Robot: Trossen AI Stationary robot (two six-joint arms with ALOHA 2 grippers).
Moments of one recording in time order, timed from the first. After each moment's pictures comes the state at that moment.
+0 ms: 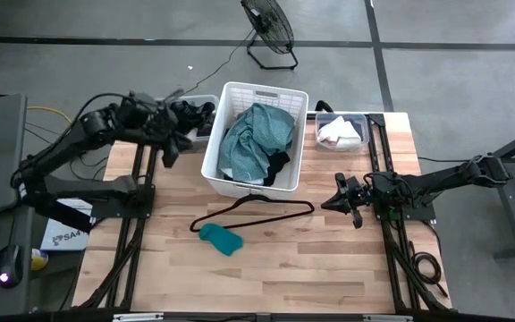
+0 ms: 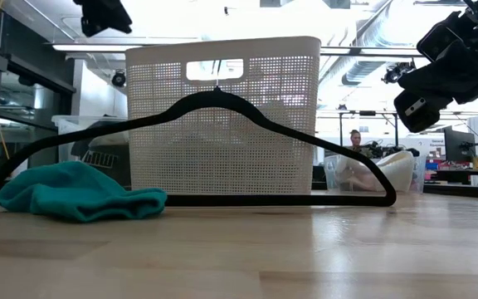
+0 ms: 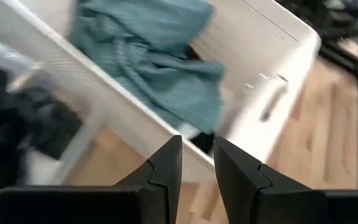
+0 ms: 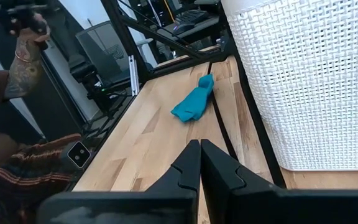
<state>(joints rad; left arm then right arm) 0.53 0.87 1.21 -1.00 0.22 -0.15 0.10 0.54 0.01 0.41 -0.13 0.37</state>
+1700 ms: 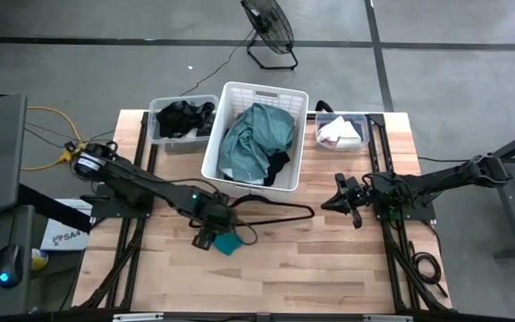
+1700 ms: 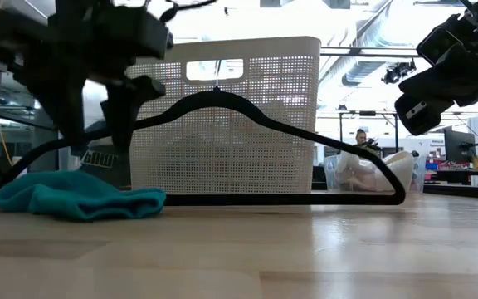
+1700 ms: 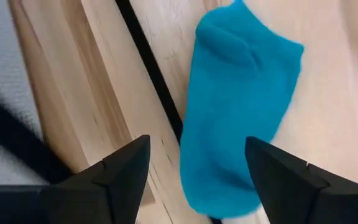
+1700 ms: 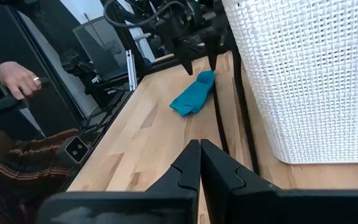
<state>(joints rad) -0.31 1.58 1.08 -0.76 -0.04 0.02 0.10 0.54 0.01 0.39 -0.13 0.37</state>
